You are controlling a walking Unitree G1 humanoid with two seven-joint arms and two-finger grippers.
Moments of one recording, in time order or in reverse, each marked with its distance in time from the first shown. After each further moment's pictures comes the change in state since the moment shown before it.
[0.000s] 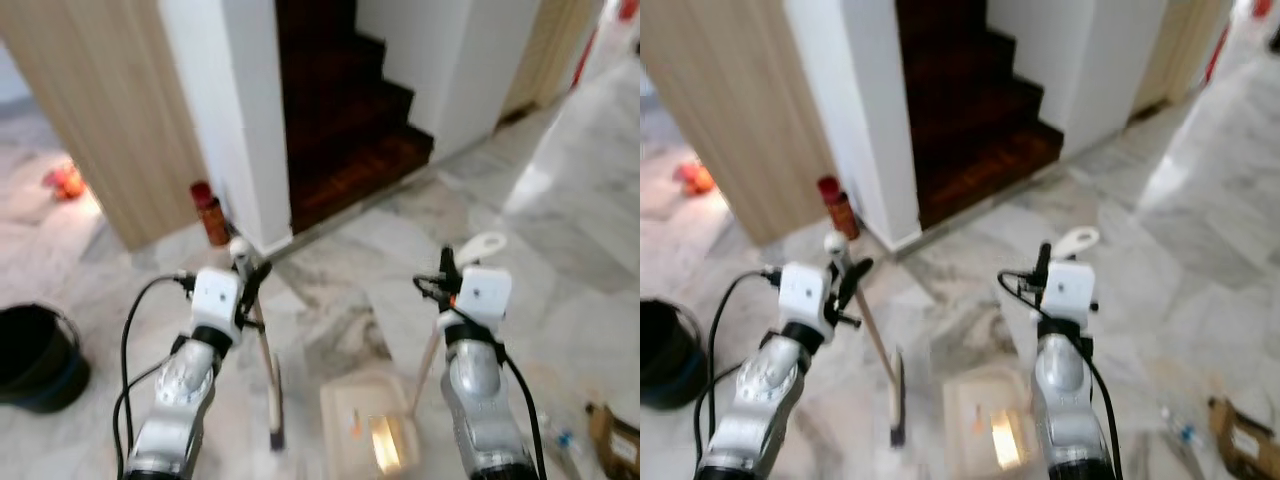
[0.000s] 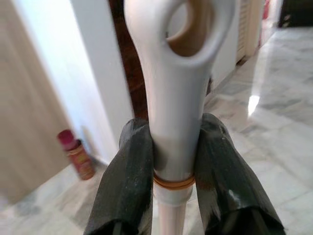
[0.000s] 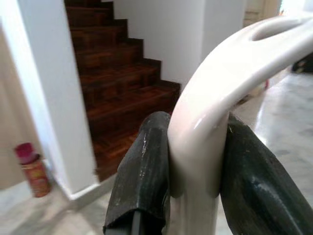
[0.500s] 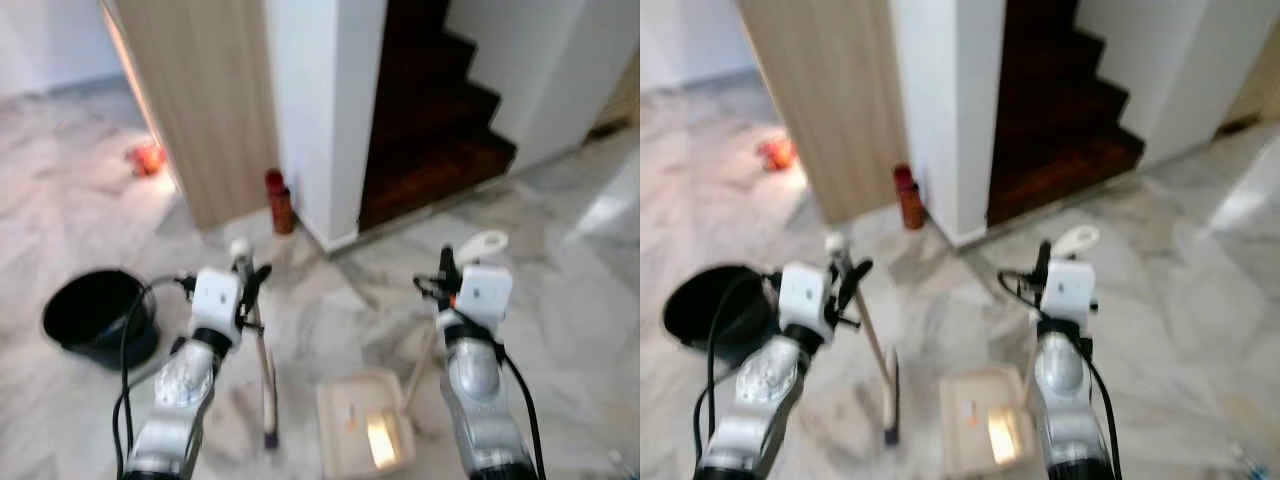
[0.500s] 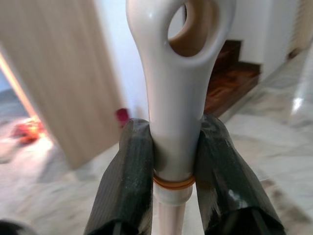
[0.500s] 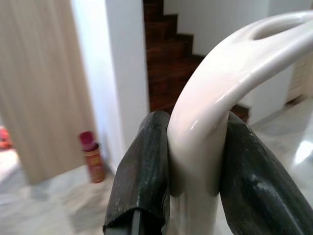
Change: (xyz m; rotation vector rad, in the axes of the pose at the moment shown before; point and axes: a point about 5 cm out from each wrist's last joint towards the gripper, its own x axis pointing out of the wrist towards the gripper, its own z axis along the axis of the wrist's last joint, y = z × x) left arm 0.000 0.000 0.000 0.001 0.004 0.000; right arm 0.000 0.001 0.000 0.001 -0.001 0.000
